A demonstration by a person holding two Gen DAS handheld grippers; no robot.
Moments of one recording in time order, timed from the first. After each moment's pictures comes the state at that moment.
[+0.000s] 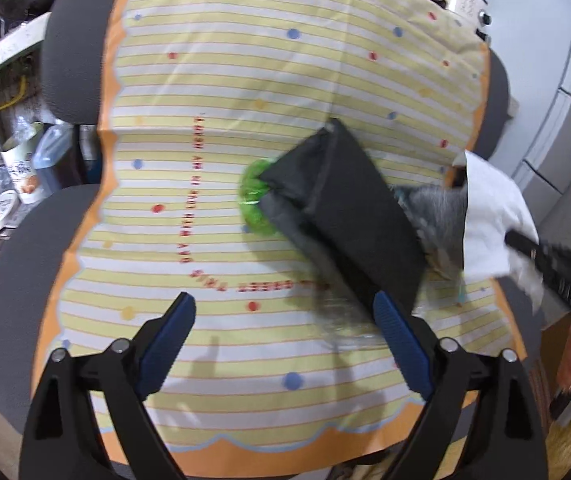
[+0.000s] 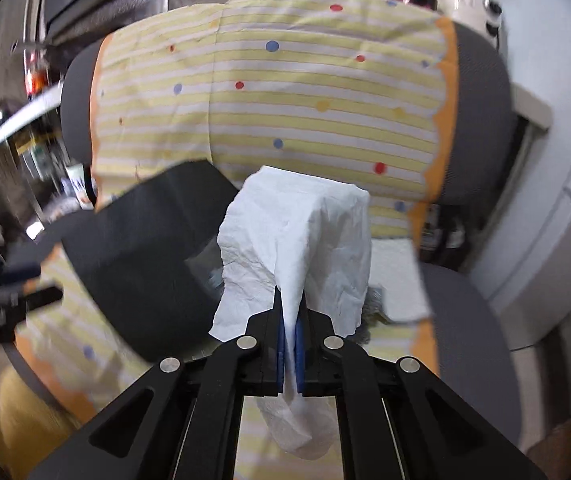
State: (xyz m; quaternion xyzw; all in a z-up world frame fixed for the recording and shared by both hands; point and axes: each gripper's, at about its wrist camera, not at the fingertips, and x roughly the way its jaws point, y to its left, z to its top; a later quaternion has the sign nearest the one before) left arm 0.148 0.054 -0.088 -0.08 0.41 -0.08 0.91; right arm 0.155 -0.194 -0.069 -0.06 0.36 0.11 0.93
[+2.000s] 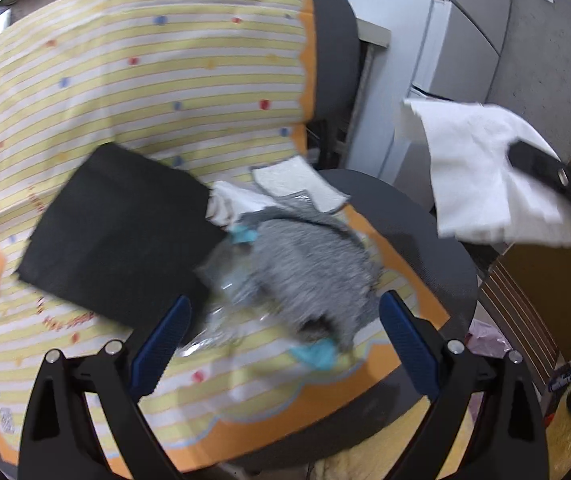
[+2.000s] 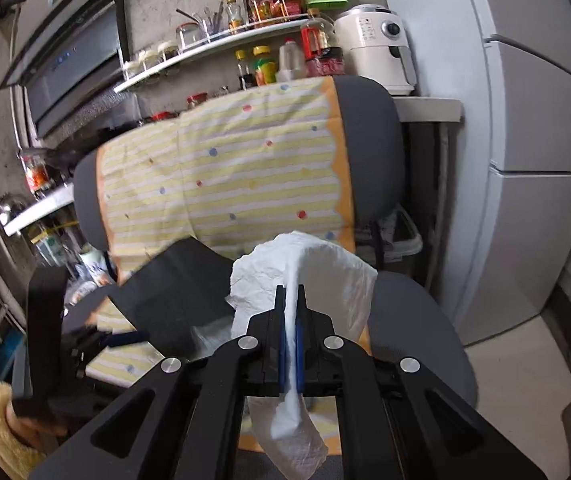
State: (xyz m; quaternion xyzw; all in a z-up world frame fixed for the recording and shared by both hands) left arm 0.133 -0.119 -0.073 0.04 0.40 -0.22 0.89; right arm 0.072 -0.308 -0.015 0.07 0.27 0.09 0.96
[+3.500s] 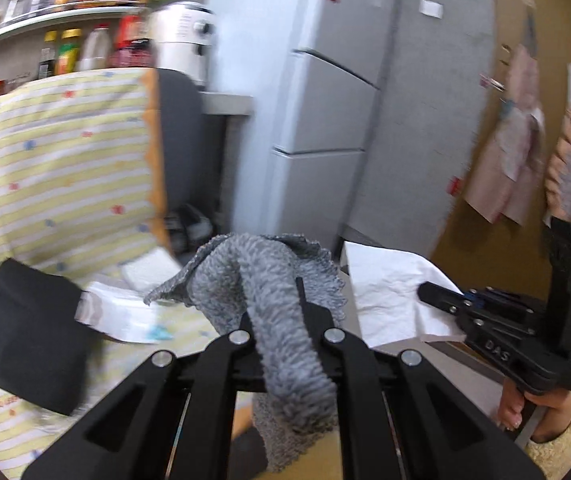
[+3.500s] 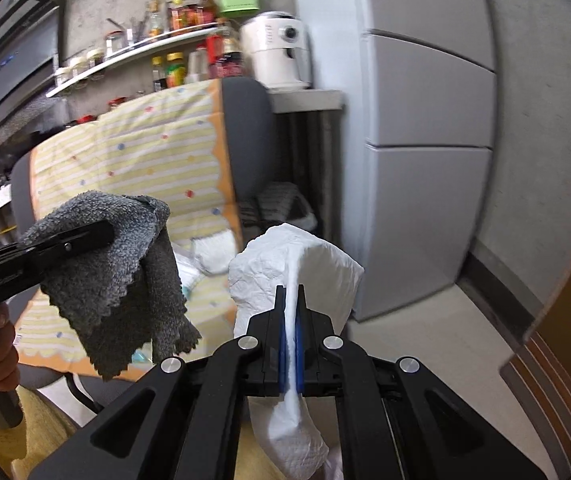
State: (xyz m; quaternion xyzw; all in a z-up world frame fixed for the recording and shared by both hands) left arm 0.050 -0.202 -0.008 0.03 0.28 -0.39 0.88; right arm -0.039 -0.399 -0.037 0.08 0.28 -0.08 0.95
